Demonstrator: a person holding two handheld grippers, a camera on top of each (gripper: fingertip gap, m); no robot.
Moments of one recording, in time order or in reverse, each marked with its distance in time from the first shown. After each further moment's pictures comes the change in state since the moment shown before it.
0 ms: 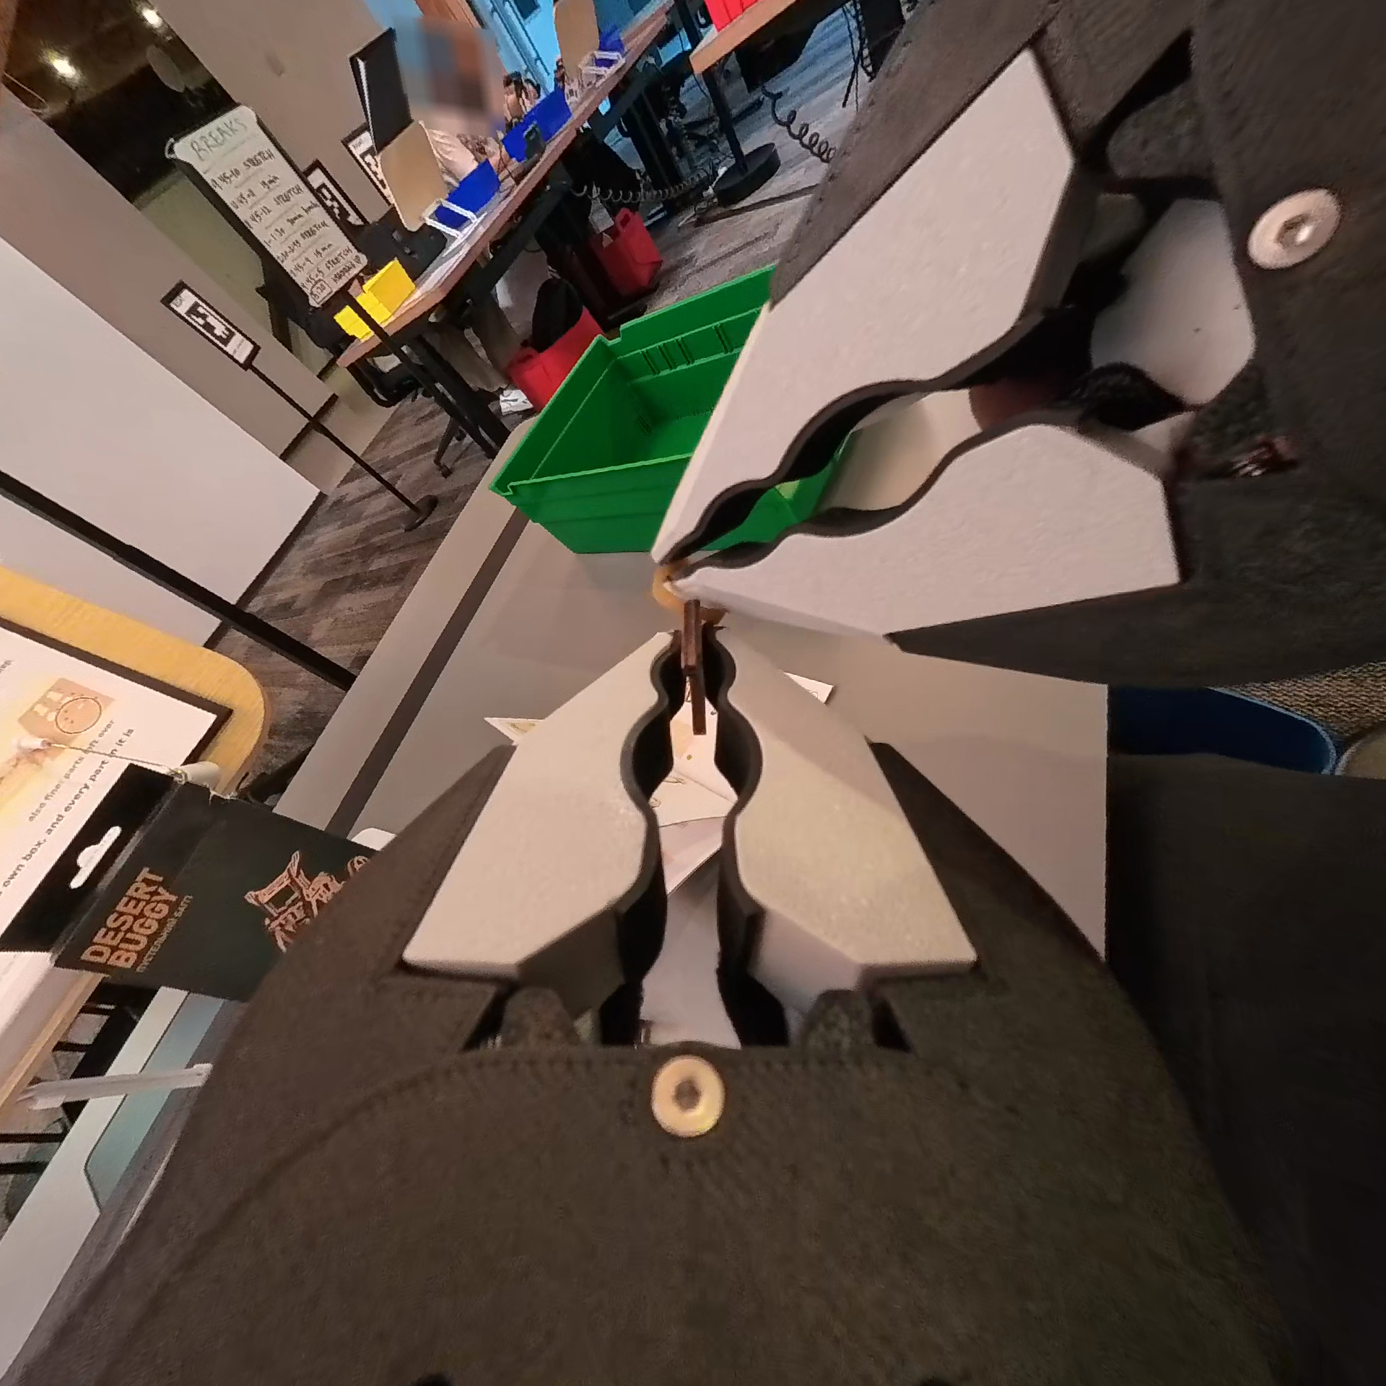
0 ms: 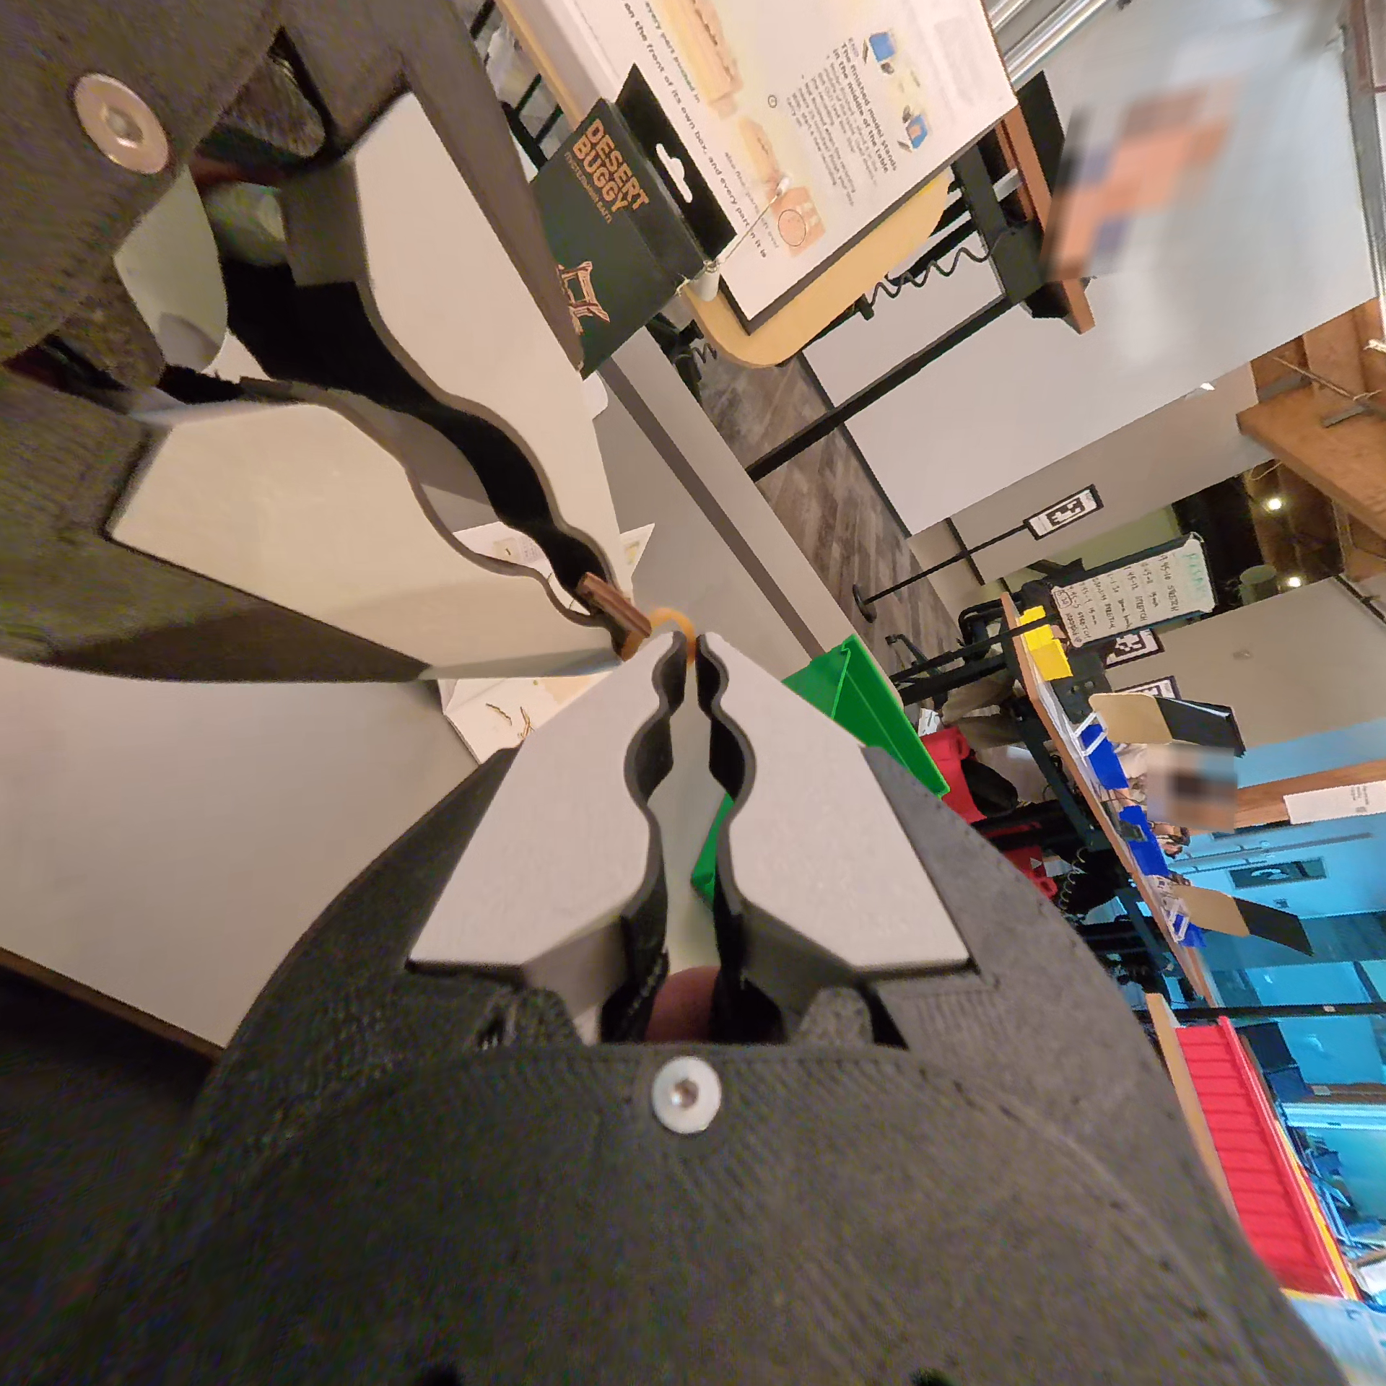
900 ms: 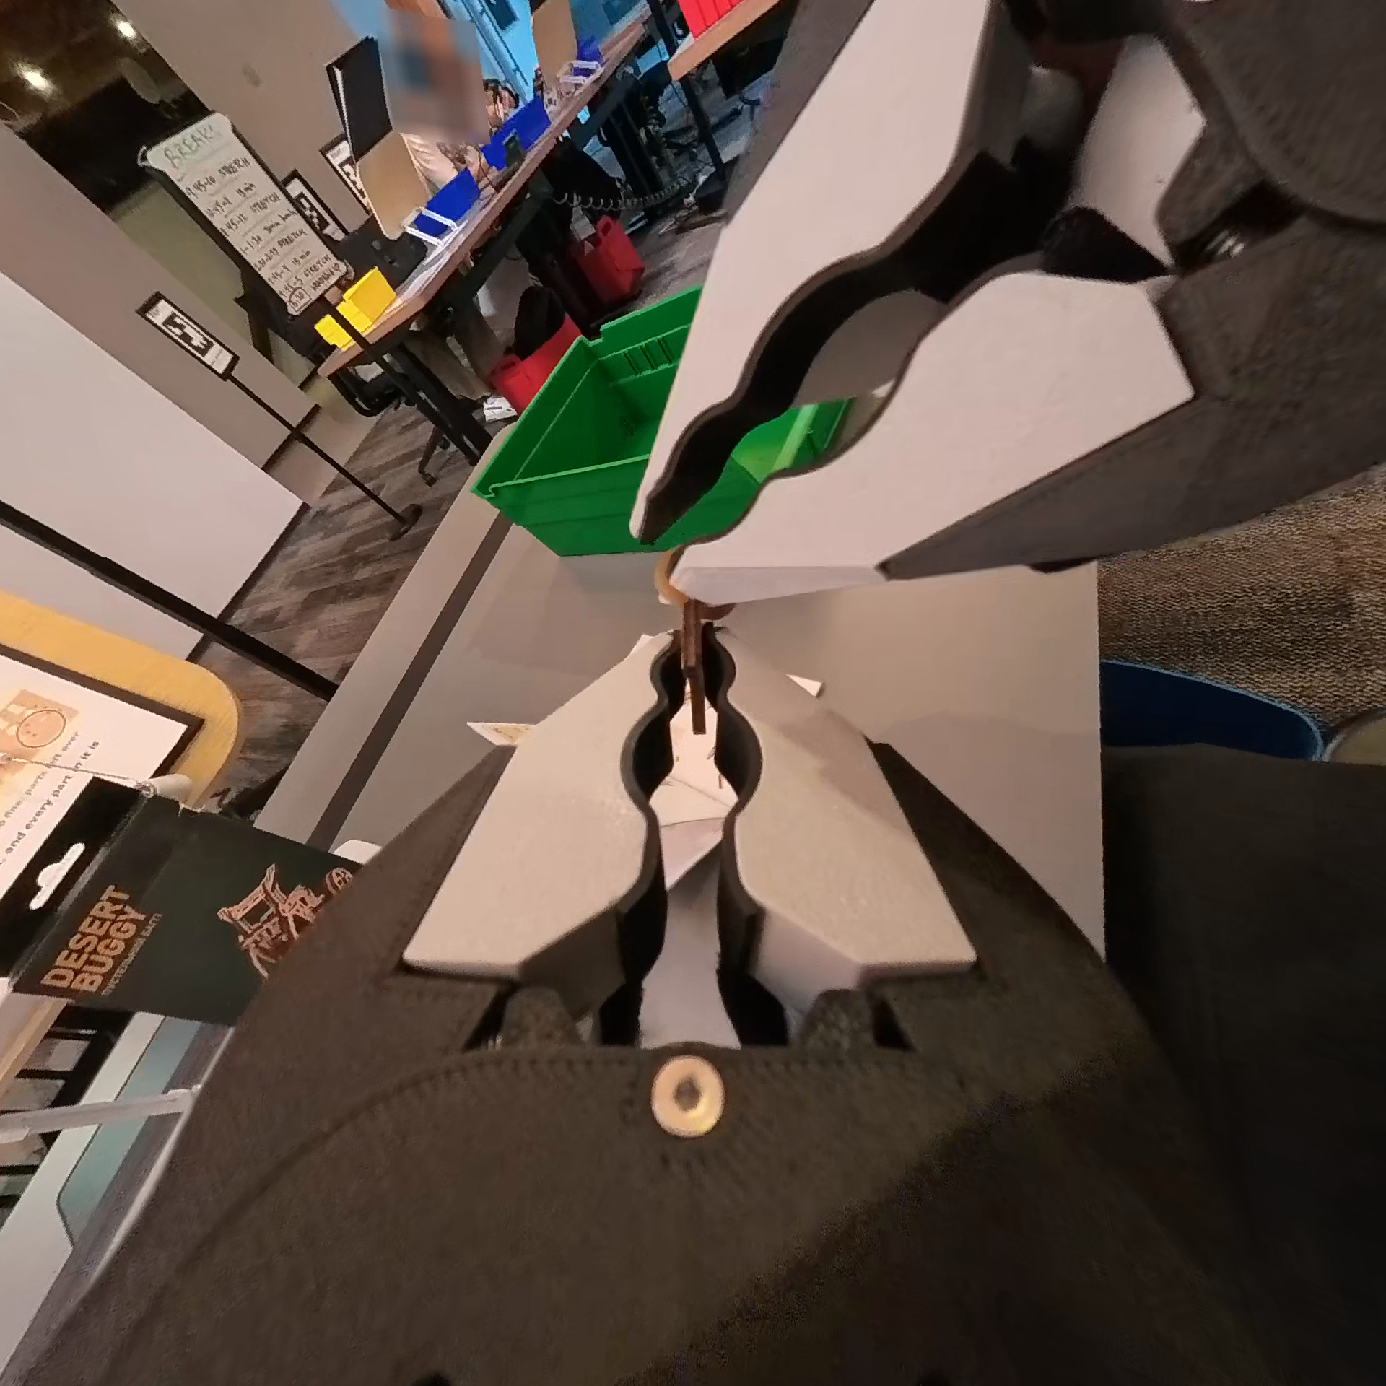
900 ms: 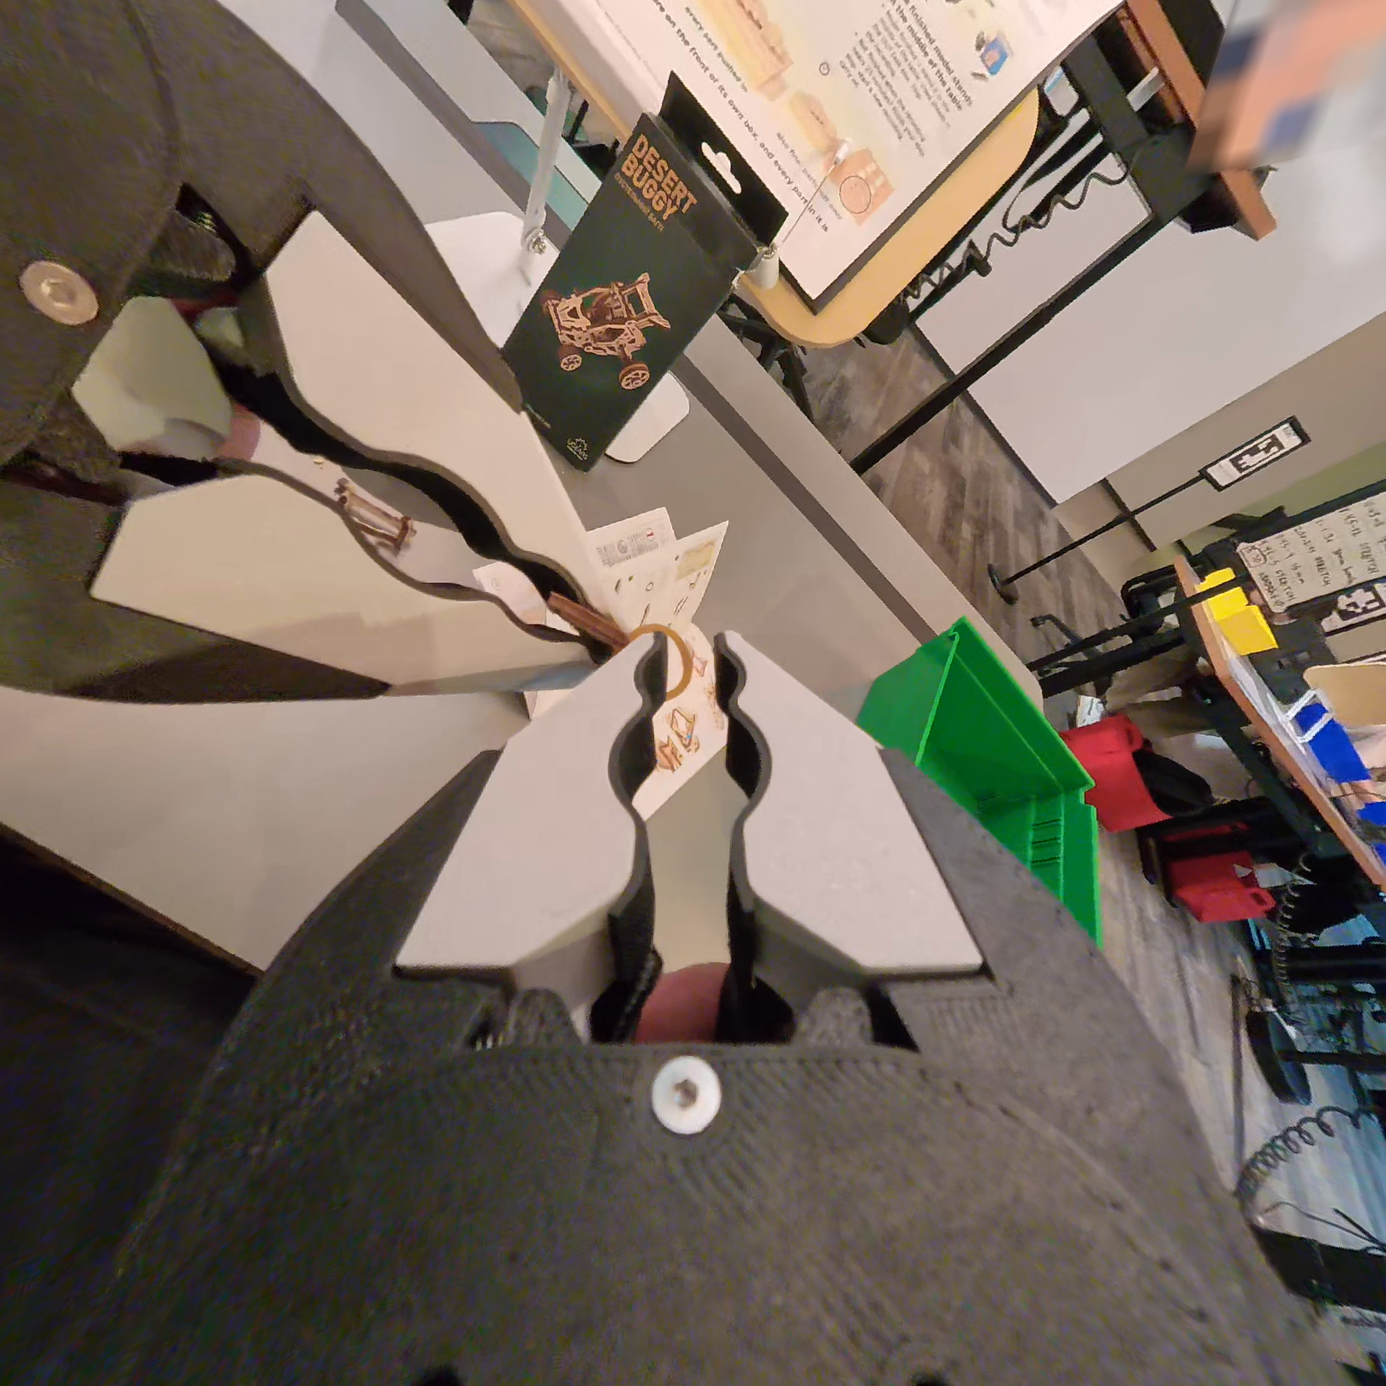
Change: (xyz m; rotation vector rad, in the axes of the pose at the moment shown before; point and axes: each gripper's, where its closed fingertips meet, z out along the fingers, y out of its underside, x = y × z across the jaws) left arm 0.006 0.008 0.005 0.010 0.024 0.008; right arm -0.003 0.003 0.001 0.006 -0.156 0.167
